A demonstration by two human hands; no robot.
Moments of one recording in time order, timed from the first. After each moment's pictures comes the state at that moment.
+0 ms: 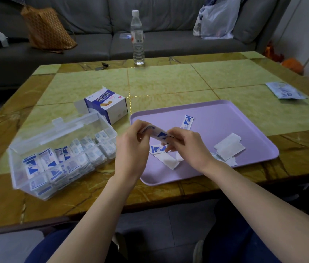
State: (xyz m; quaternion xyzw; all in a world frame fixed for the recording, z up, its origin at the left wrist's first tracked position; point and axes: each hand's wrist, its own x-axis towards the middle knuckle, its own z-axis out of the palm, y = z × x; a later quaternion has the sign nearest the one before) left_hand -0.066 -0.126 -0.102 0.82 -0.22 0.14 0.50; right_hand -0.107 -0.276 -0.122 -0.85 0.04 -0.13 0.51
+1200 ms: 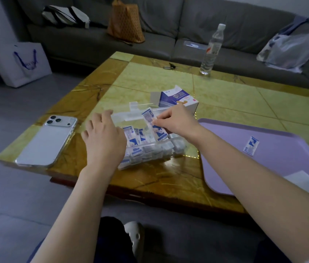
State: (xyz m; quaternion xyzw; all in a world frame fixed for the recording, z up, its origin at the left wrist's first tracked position) left_hand -0.050 0.070 -0.080 0.94 0.07 0.12 0.30; right_hand -0.004 -0.096 -0.060 -0.93 -0.01 0.01 0.37
